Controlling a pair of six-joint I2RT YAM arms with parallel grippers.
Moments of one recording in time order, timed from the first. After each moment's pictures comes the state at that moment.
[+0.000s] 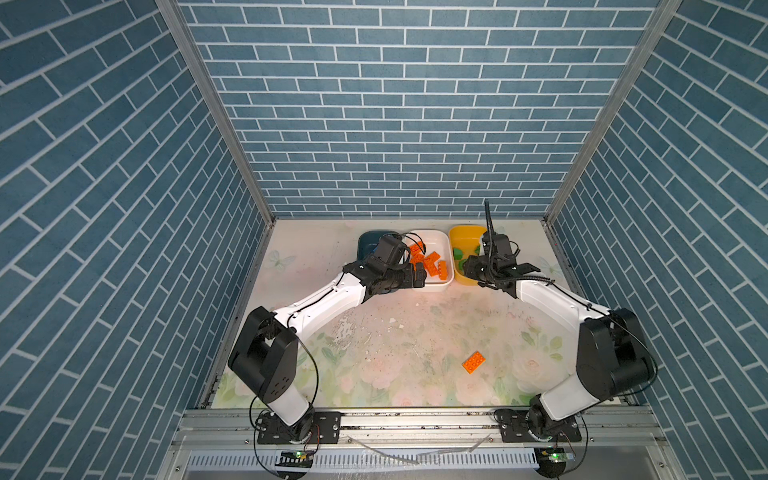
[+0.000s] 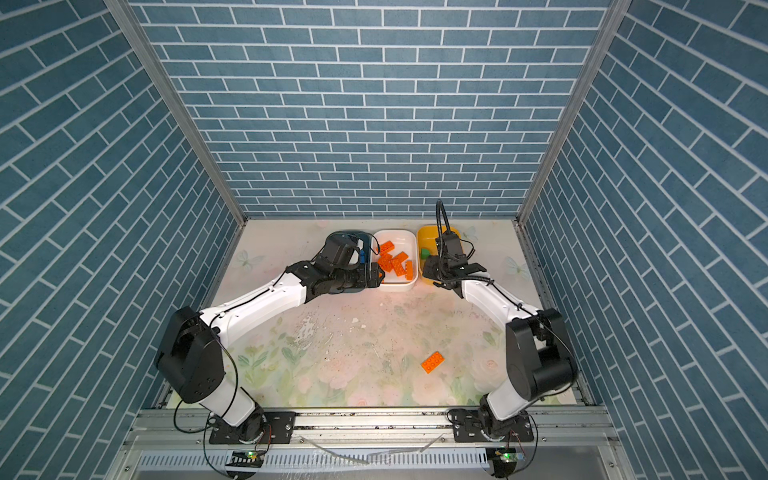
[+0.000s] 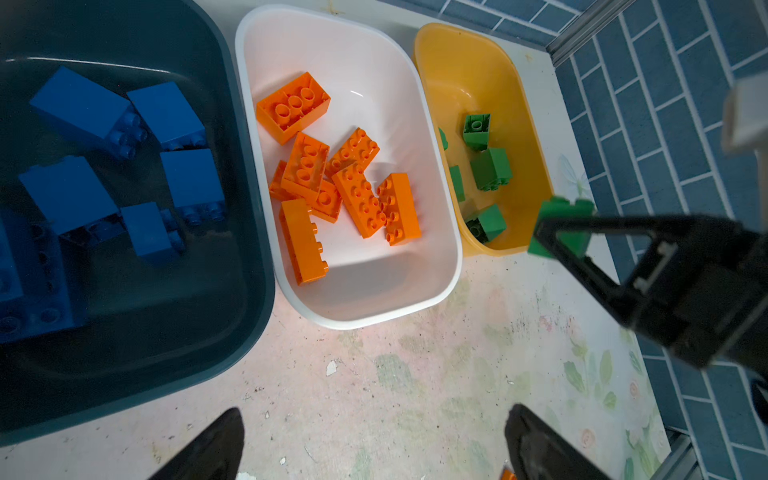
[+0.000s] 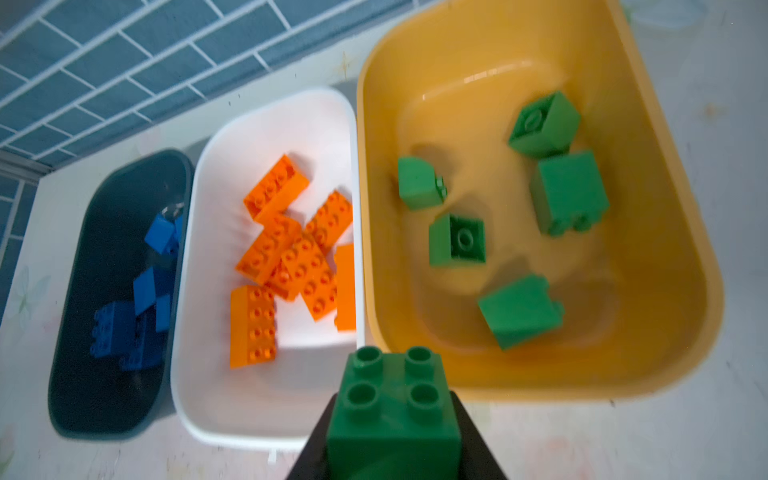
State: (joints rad) left arm -0.65 1.62 1.26 -0.39 0.09 -0.59; right arm 0.39 1.64 1.15 -0.28 -0.01 0.47
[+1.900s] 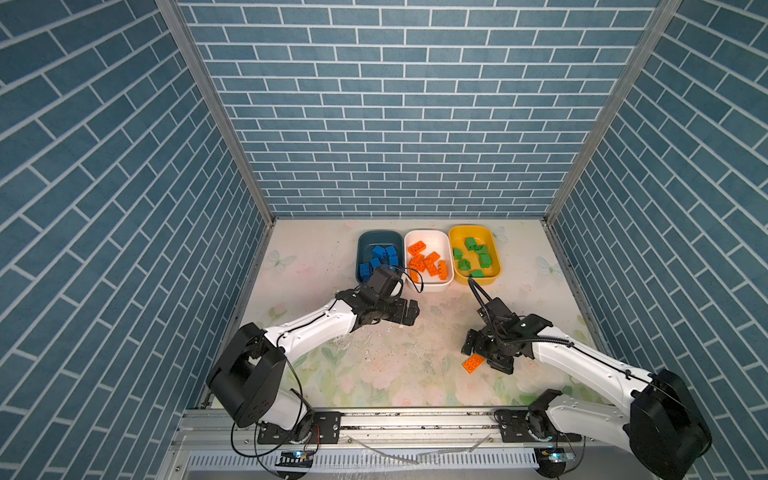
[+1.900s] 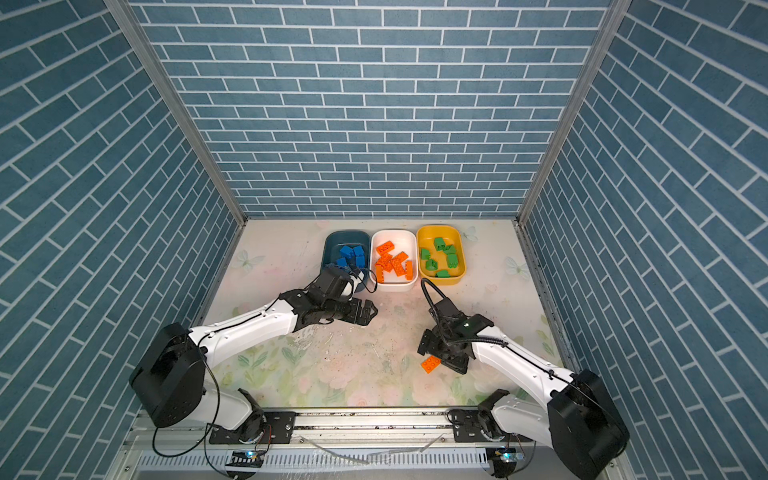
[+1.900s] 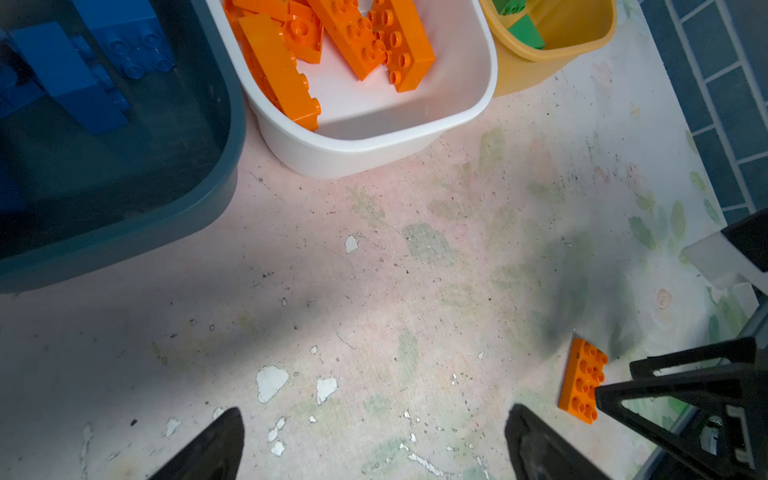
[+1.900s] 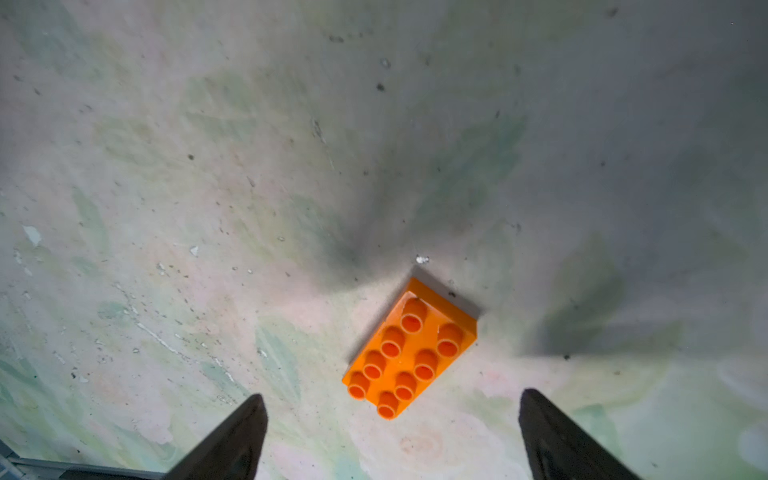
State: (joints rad) left arm -0.71 1.48 0.92 -0.32 0.14 -0.41; right arm 0.65 1.17 0.62 -0.79 -0.16 0.98
